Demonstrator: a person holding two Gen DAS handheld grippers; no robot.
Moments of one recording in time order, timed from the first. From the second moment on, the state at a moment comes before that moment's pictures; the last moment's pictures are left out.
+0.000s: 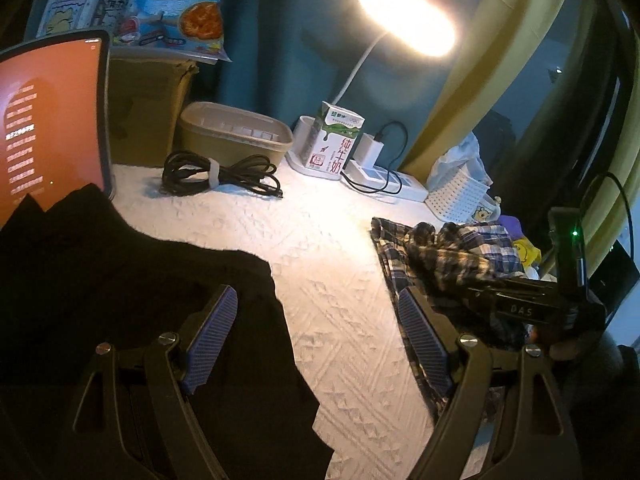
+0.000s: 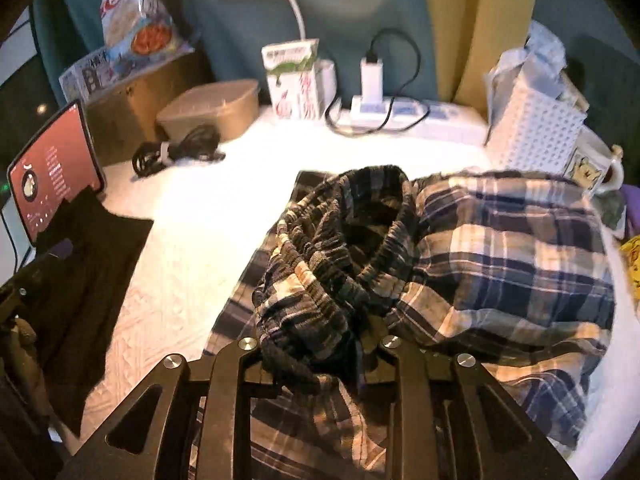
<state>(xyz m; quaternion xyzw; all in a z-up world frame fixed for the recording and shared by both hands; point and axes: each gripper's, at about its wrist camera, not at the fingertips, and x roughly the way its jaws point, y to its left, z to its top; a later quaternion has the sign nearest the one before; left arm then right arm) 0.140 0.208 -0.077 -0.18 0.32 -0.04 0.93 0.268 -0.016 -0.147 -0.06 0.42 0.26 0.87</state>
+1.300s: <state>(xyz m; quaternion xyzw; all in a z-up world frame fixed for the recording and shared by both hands) 0.291 0.009 -0.086 0.04 0.43 -0.16 0.89 0.277 -0.215 -0.130 0.11 0.33 0.28 0.90</state>
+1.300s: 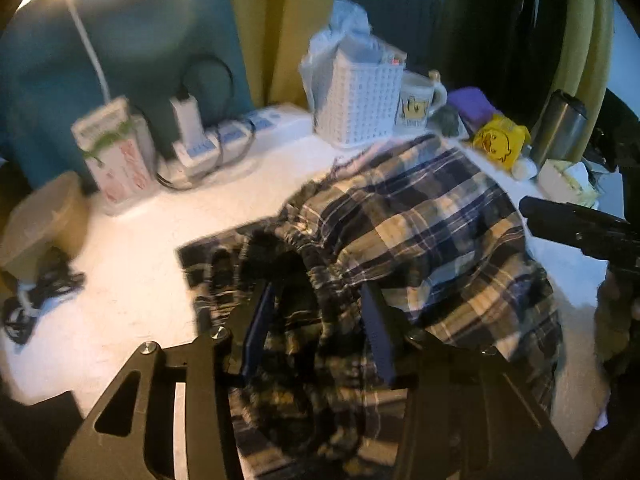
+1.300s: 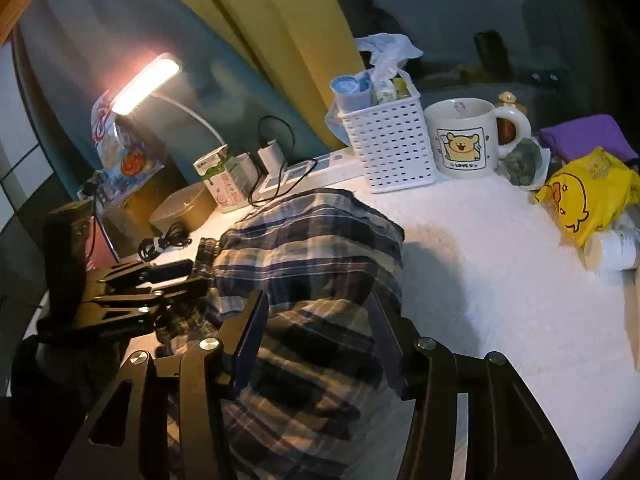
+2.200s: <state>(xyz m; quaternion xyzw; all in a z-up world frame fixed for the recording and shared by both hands) 0.300 0.075 -0.100 -0.02 0.45 -0.12 0.88 0.320 -0.152 -0.175 -0.08 0.37 0.25 0.89</state>
